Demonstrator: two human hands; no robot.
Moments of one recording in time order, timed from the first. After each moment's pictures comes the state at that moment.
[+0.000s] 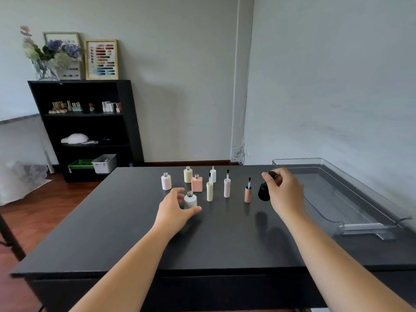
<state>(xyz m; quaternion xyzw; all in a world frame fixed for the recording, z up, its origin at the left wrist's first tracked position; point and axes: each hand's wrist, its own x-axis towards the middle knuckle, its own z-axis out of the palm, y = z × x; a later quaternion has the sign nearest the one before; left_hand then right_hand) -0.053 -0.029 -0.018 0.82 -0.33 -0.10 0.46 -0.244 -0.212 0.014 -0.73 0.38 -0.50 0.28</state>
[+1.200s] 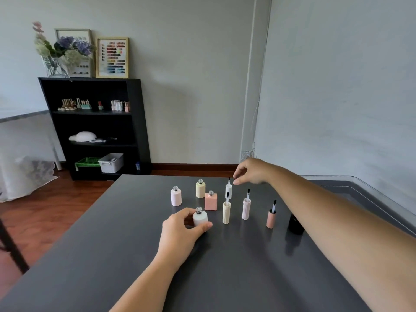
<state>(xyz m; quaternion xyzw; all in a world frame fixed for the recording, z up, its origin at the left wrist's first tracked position) -0.038 -0.022 -0.021 0.79 -0.30 -0.09 0.53 -0.098 -0.261 0.083 -0.94 0.26 -0.04 0.22</state>
